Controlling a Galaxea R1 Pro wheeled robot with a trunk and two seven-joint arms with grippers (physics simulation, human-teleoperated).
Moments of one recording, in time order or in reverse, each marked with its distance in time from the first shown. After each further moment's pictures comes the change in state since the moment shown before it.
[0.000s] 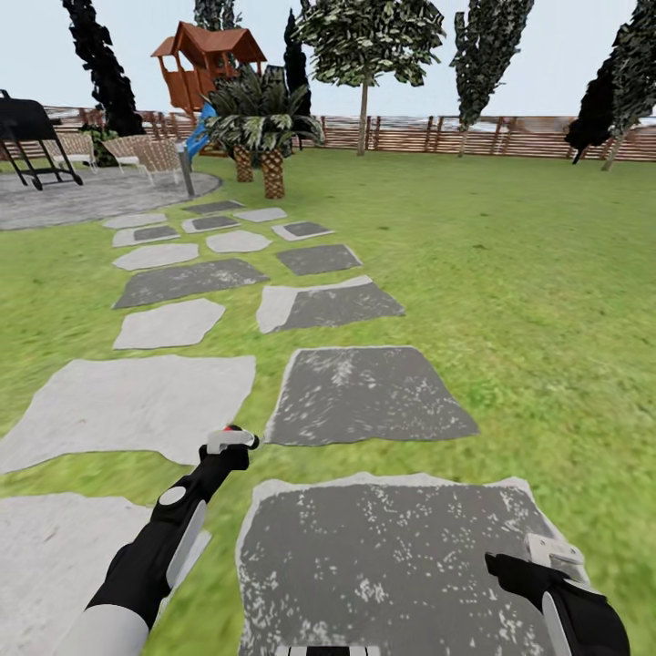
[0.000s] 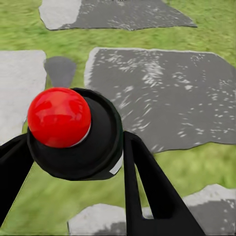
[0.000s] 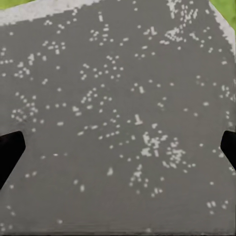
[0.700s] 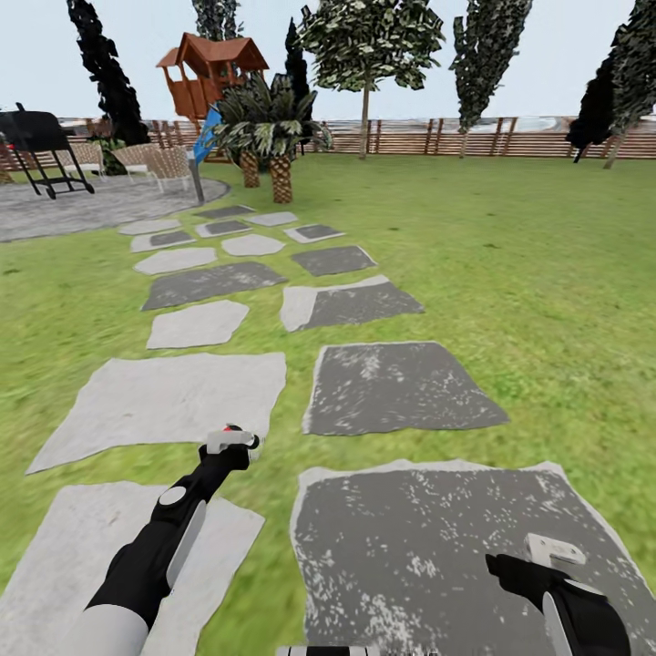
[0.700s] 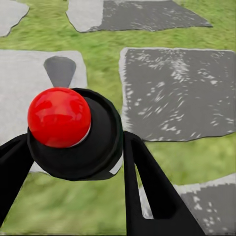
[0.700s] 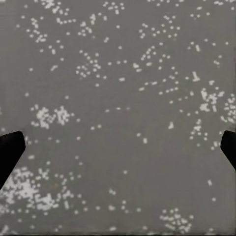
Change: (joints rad) left arm 0.000 0.000 0.000 0.000 0.000 -0.001 0.000; right arm 0.000 -0.001 -0.001 0.001 0.000 0.000 0.001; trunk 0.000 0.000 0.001
